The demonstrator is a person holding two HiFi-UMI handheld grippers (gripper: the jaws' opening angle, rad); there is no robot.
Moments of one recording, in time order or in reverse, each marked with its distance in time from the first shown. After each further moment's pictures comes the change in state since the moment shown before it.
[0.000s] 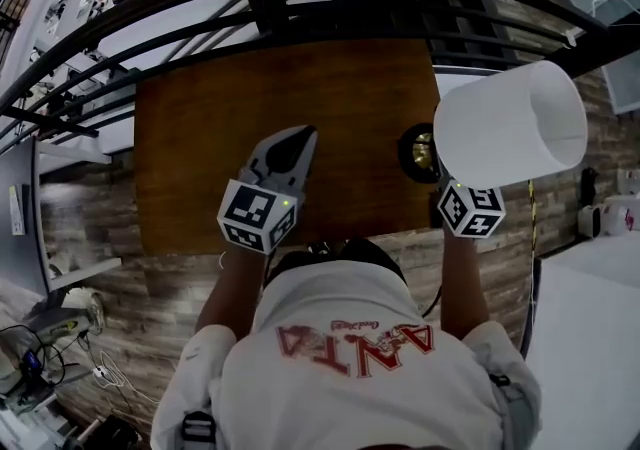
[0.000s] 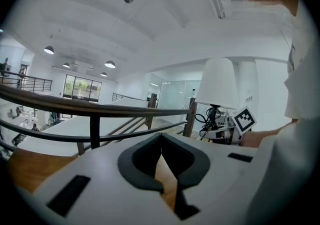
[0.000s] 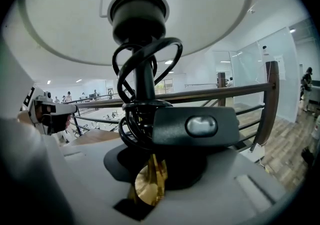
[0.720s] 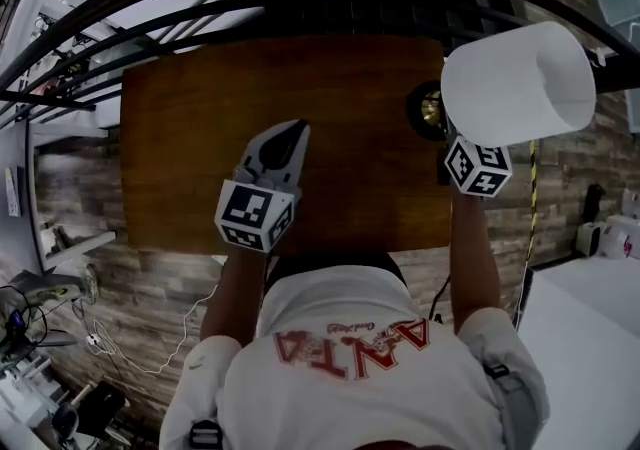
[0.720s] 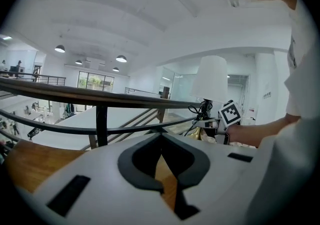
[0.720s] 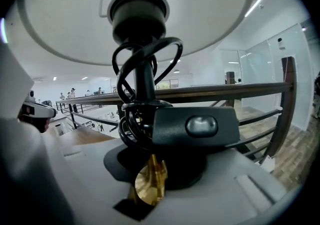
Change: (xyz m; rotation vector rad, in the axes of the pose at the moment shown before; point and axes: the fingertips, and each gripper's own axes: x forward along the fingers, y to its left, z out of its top) left arm 0.071 0.039 -0.024 -0.043 0.061 0.151; right arm 0.142 -0.076 0.027 -0.064 -0.009 0.063
